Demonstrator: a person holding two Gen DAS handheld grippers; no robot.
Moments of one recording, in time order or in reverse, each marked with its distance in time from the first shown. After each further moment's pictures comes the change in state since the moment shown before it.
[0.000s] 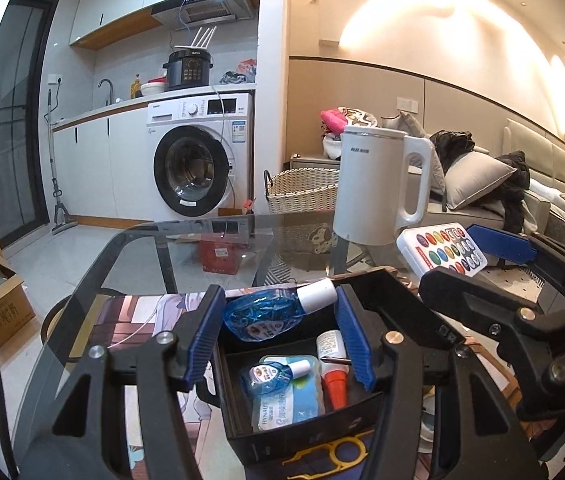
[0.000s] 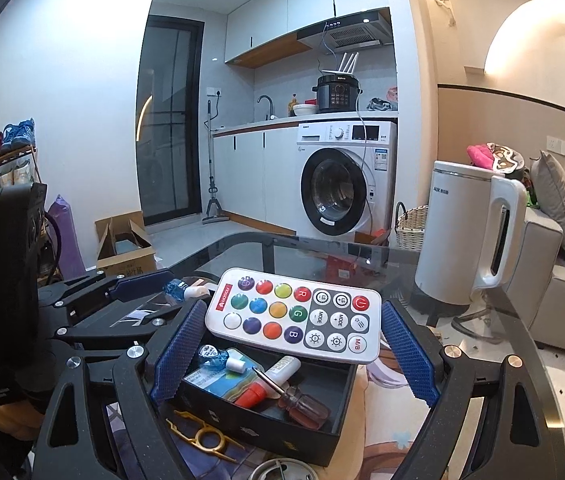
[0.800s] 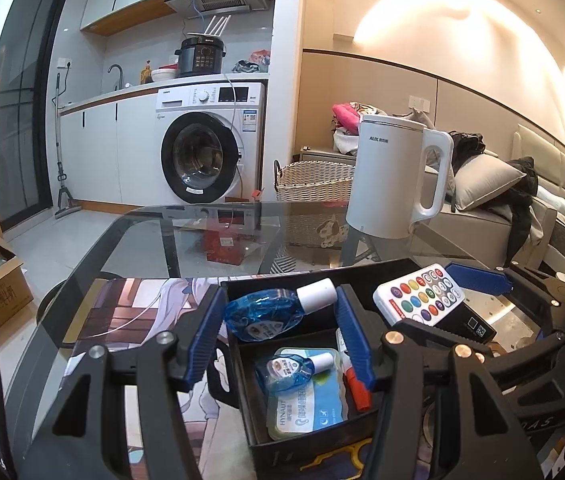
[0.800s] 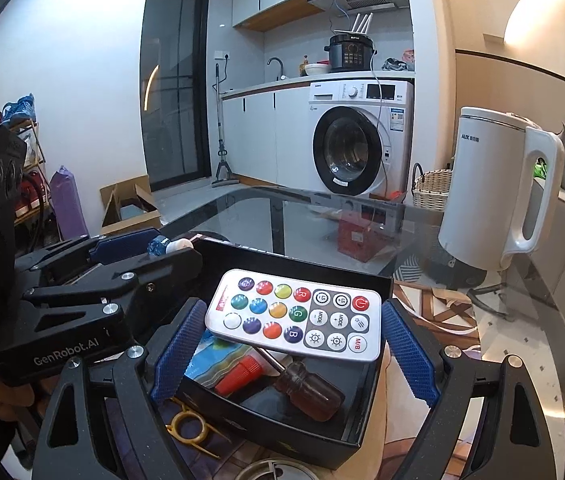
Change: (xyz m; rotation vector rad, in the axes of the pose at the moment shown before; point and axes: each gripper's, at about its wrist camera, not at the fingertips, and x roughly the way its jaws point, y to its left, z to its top) left arm 0.018 0.017 -0.008 -0.044 0.020 0.013; right arm 0.059 -0.012 -0.026 -0.014 0.137 0.043
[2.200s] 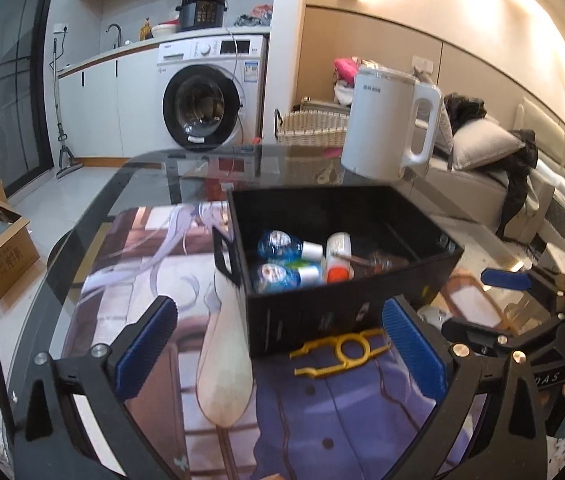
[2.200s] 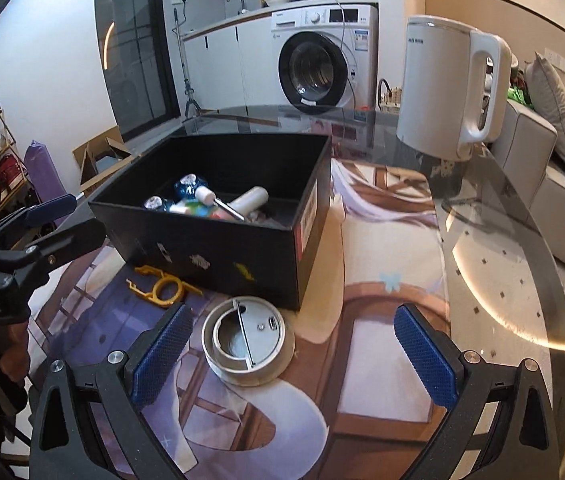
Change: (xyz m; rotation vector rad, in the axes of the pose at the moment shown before) left arm -0.037 -0.010 -0.034 -0.014 0.202 -0.002; right arm -0.045 -0.013 -0.057 0.113 0.298 -0.082
